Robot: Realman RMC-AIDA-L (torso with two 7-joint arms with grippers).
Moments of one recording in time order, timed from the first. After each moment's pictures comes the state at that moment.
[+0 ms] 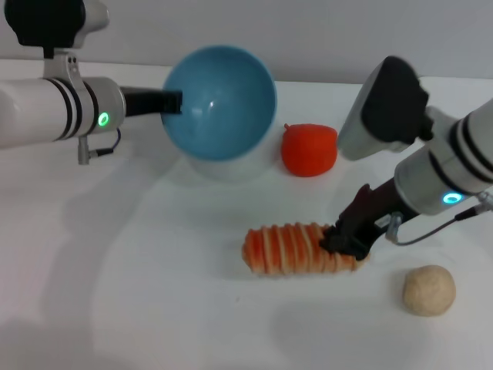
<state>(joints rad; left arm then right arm) -0.50 -2.05 1.46 0.90 2.15 0.58 -2.54 0.70 2.08 -1.63 -1.11 -2.36 -1.36 2.33</state>
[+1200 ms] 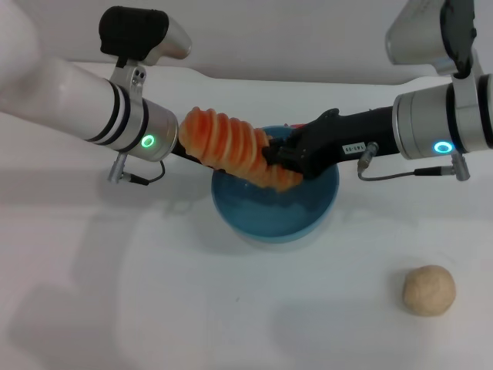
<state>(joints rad) -0.68 -2.06 1.41 0.83 2.24 1.04 -2.54 0.63 2.08 -1.47 -1.05 -1.92 -1.15 2.09</state>
